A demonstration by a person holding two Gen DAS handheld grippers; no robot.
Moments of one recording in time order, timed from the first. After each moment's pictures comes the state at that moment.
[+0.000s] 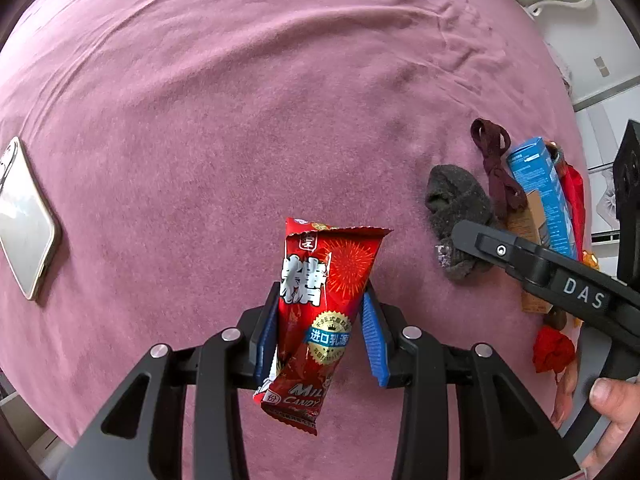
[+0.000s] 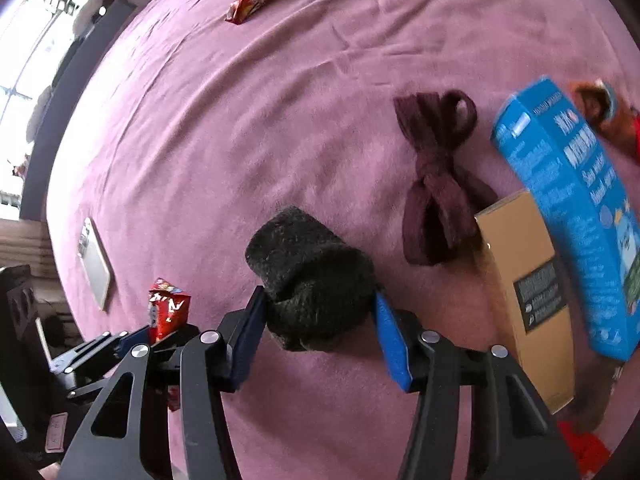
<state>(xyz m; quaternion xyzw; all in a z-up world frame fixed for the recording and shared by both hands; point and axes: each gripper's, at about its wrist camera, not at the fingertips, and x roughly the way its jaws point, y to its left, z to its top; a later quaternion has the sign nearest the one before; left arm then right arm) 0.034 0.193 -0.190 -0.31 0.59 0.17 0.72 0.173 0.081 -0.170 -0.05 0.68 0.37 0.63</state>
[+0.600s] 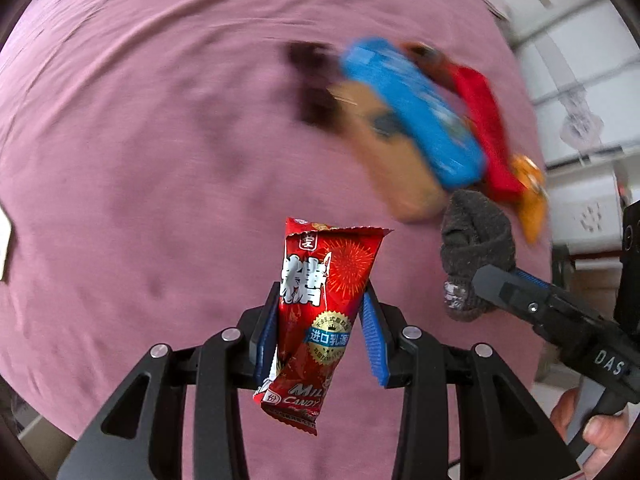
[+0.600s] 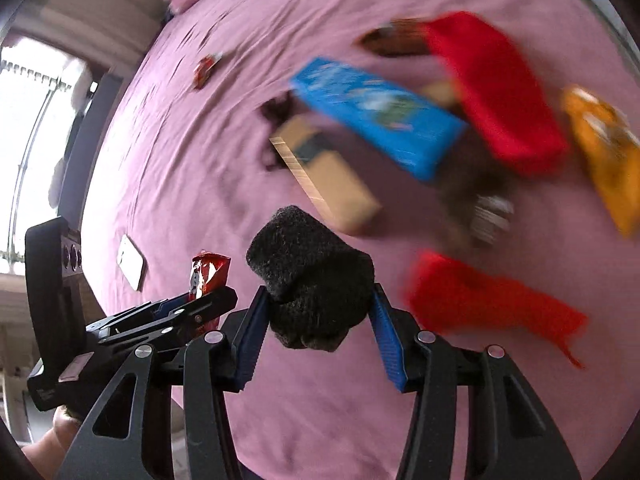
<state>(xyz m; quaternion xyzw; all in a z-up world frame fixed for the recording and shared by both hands) 0.077 0.034 -0.143 -0.25 0.62 0.06 0.74 0.155 -0.139 -0.117 0.08 0.67 0.32 0.66</state>
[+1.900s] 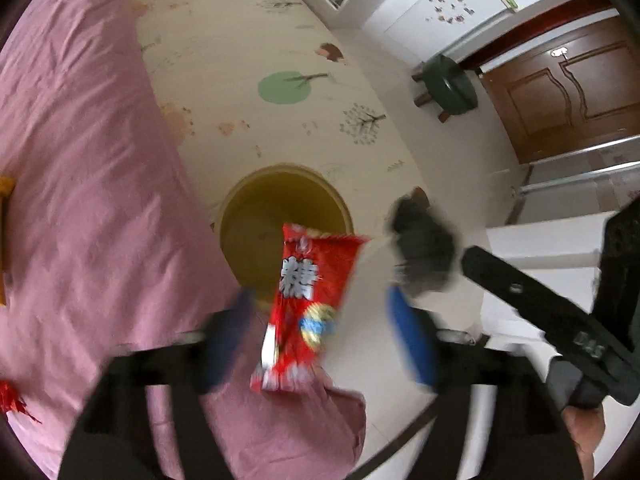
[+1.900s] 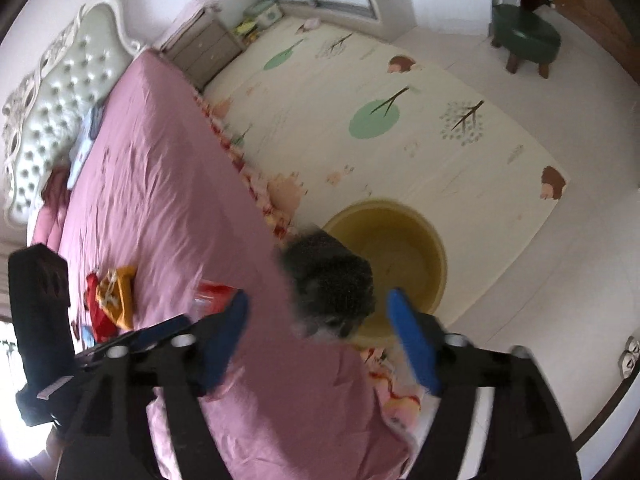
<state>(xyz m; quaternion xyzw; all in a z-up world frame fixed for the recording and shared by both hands) 0.246 -0.570 -0.141 -0.06 0.66 -0.23 0.71 0.178 -0.753 -0.165 0.29 0.60 -0.02 0.74</state>
